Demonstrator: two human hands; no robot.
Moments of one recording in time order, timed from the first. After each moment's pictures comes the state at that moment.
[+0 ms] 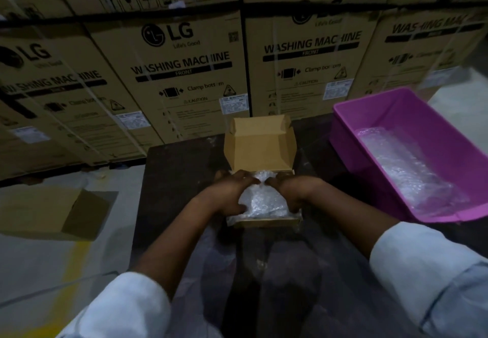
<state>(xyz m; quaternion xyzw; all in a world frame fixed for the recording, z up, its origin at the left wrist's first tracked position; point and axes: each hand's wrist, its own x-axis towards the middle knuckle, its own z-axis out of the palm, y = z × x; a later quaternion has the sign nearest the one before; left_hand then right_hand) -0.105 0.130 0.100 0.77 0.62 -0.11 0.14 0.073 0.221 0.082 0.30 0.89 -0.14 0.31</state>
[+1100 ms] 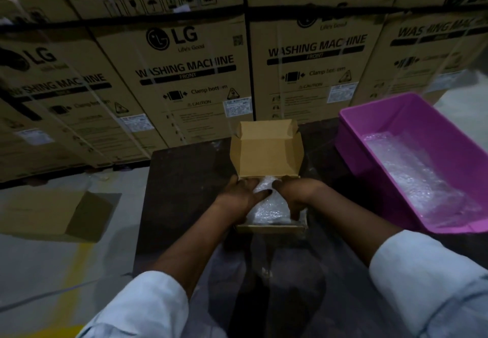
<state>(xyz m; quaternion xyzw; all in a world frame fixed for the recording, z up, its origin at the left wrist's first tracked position) -0.094 0.133 0.090 0.78 0.57 -0.24 0.04 0.061 0.224 0.096 0.32 0.88 -0.14 0.32</state>
